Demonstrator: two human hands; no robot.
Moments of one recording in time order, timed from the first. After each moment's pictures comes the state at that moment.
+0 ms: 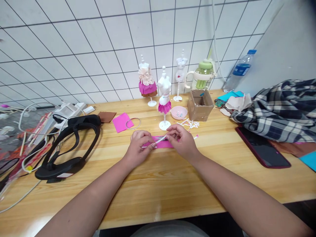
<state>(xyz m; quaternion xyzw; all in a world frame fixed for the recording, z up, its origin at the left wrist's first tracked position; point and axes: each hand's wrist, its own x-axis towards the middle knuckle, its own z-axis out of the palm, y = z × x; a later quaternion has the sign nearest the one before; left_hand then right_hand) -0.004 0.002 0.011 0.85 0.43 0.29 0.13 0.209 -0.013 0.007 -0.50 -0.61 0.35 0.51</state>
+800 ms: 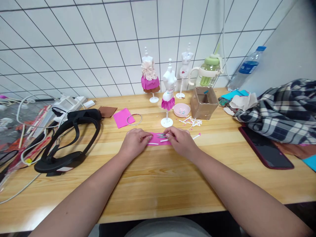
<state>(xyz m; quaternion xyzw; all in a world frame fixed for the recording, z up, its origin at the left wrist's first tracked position) -0.017 0.020 0.000 0.84 0.50 0.20 0.09 0.208 -0.010 0.006 -0.54 -0.75 0.23 0.30</state>
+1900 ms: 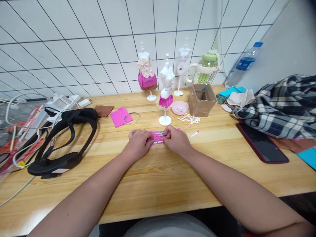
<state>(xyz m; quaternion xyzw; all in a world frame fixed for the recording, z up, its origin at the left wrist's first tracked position) -0.003 0.014 -0.008 0.85 0.50 0.11 0.10 0.193 -0.006 -0.006 -0.65 -0.67 0.27 0.25</state>
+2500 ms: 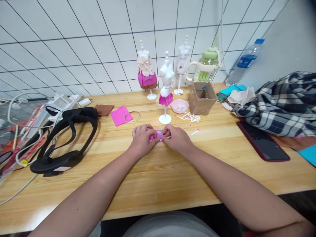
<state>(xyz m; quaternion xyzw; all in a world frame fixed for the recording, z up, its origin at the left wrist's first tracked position) 0.010 0.017 -0.021 0.82 0.52 0.20 0.11 0.196 -0.006 -0.006 -0.63 -0.70 0.25 0.24</state>
